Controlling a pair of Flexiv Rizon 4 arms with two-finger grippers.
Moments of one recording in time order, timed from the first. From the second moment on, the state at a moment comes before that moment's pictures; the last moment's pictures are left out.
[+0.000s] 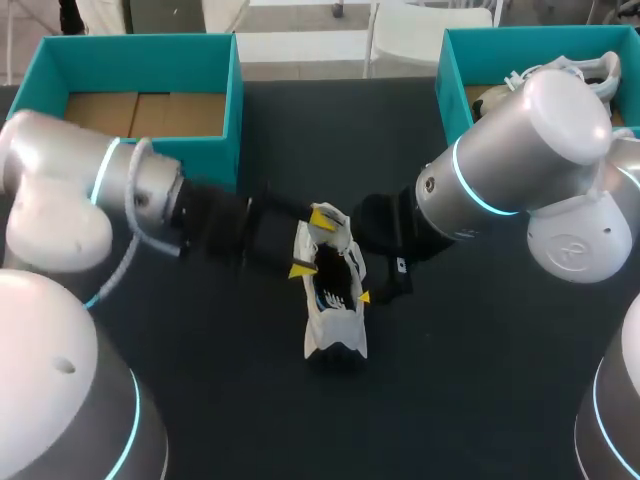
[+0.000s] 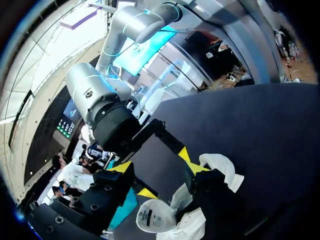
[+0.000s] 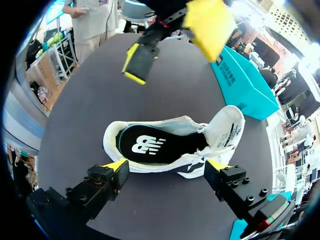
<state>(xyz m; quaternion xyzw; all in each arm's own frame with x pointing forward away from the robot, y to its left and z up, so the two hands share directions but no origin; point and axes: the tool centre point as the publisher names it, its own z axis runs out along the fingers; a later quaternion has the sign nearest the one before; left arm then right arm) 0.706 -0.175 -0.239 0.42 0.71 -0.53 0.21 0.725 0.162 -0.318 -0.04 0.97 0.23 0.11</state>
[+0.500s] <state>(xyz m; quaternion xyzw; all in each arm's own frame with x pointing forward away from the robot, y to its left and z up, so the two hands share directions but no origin) 0.735 -0.179 -0.214 0.51 0.72 -0.47 0.08 0.726 0.129 -0.306 -0.01 0.97 0.23 0.10</state>
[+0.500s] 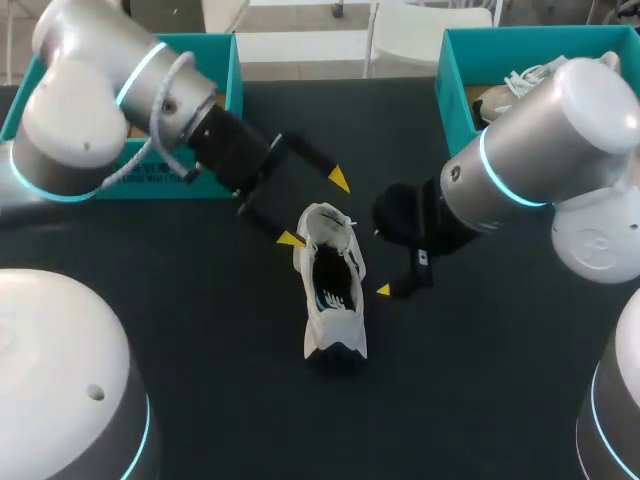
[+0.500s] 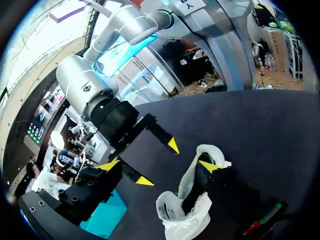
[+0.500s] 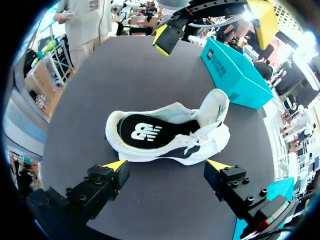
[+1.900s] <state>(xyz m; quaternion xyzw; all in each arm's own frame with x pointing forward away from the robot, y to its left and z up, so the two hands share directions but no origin) 0.741 -0.164 -0.248 0.68 0.69 -0.23 -0.09 0.741 -0.013 -0.146 0.02 0.99 0.15 0.08</state>
